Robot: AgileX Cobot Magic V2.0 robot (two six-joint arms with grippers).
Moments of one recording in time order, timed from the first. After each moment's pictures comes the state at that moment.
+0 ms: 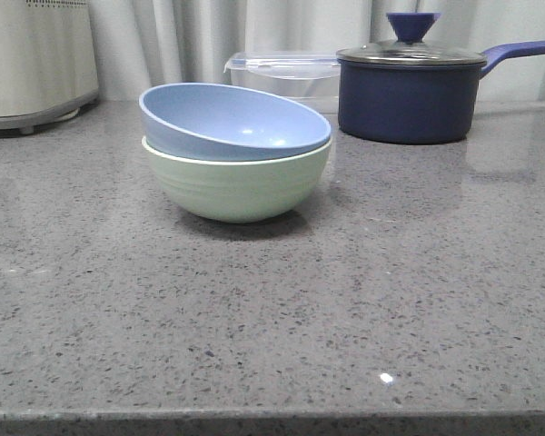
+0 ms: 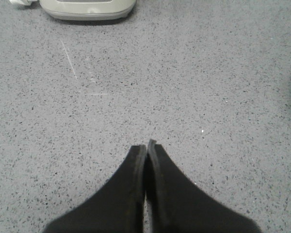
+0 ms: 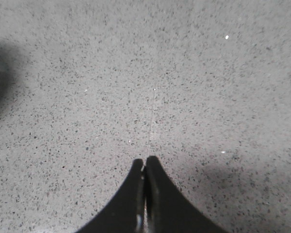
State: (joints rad) left arm -0.08 0.69 -0.71 -0.03 0.71 -0.05; right arm 0.21 0.75 -0.67 0.04 0.65 0.14
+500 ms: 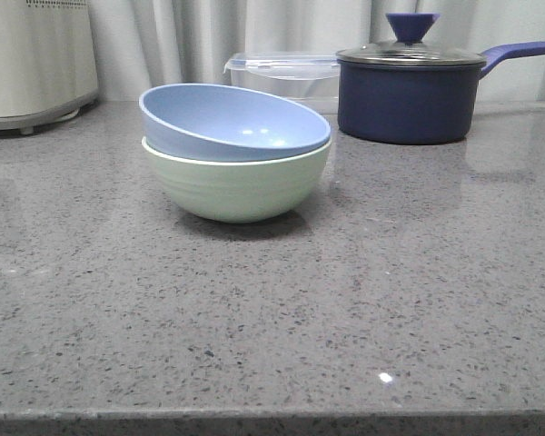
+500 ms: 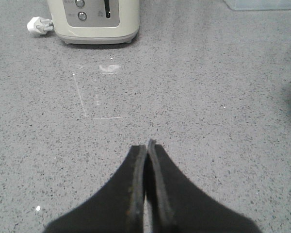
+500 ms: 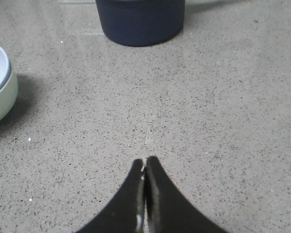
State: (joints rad) left arm -0.08 0.37 -0.47 -0.02 0.58 -0.05; right arm 0.21 0.34 -0.47 0.01 0.59 0.14
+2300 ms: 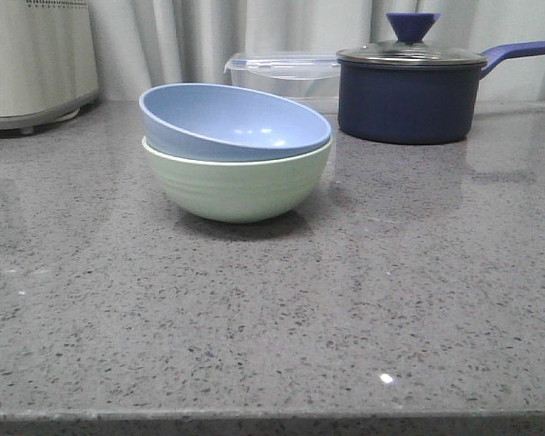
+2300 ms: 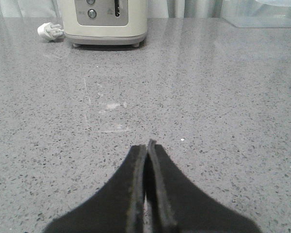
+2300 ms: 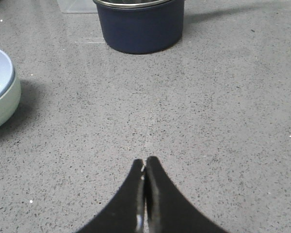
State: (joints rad) left arm -0.07 0.03 -0.03 -0.01 0.26 -0.05; right arm 0.21 0.31 -0.46 0.01 0.59 0.14
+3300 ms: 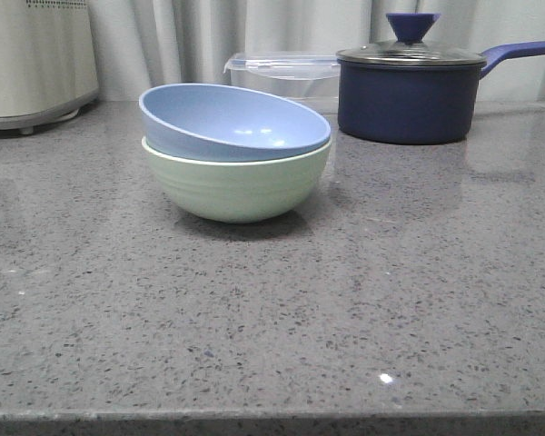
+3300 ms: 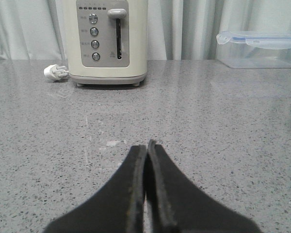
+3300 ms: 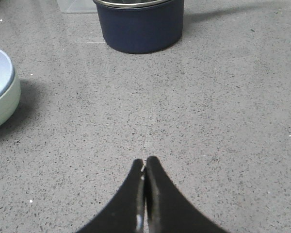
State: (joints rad) left arm -0.07 0.00 0.00 -0.01 0.13 -0.05; right arm 0.21 0.31 -0.46 0.01 0.59 0.14
